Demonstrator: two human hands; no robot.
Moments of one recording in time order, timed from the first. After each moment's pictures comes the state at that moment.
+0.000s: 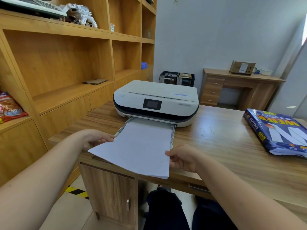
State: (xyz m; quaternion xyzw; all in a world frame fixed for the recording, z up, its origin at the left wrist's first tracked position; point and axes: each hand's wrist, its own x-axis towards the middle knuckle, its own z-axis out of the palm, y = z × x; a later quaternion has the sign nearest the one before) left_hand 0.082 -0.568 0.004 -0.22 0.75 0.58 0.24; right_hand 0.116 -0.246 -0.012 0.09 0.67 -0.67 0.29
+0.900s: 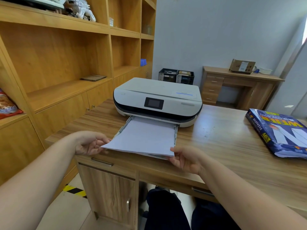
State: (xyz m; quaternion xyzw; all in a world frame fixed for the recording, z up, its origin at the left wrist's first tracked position) left_hand 0.080 -0.587 -0.007 -0.22 0.67 0.66 0.25; right_hand 0.106 -0.251 -0.018 0.14 0.54 -0.78 0.30
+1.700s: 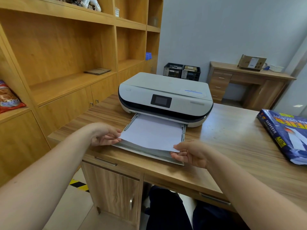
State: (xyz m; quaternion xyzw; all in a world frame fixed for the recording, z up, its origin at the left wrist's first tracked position) left_hand 0.051 -0.572 -0.002 -0.22 0.71 0.65 0.19; right_hand 0.068 -0.253 -0.014 0.13 0.64 -0.70 0.29
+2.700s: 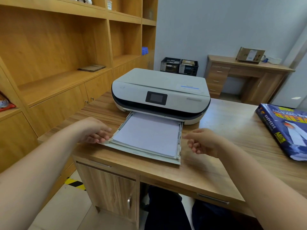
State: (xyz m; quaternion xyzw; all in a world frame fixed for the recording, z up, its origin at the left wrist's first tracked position) left_hand 0.038 -0.576 0.009 -0.22 0.84 0.47 0.15; right_hand 0.044 -0.210 0.002 0.06 0.79 -0.58 0.21
